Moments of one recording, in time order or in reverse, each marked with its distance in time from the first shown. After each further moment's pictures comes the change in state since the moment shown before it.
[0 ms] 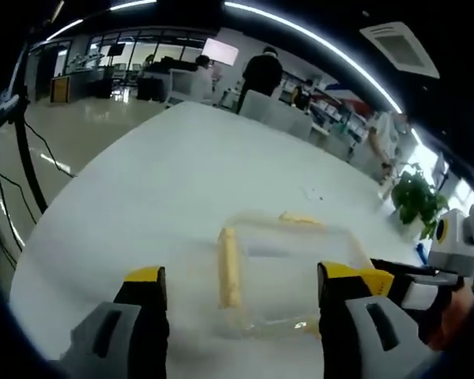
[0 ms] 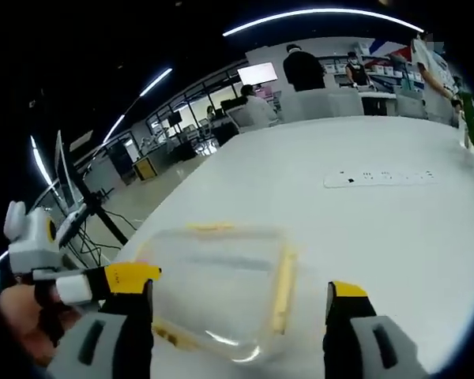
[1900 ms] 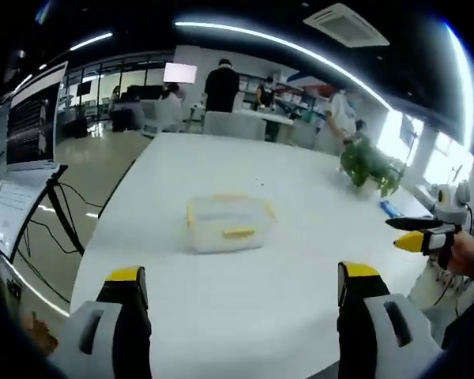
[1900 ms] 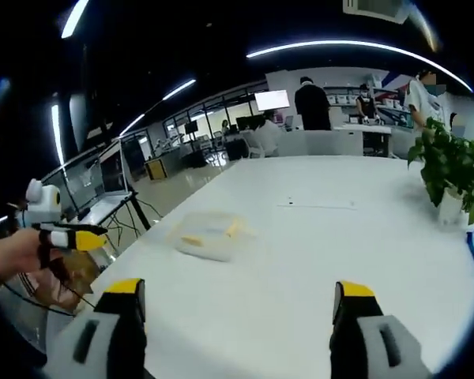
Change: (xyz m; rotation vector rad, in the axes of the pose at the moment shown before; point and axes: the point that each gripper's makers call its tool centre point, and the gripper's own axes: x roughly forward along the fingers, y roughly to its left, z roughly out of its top) left arm -0.226 -0.079 -0.035 0.245 0.039 -0.085; right arm -0.306 -0.047 -0.031 -0.157 -0.070 -0.001
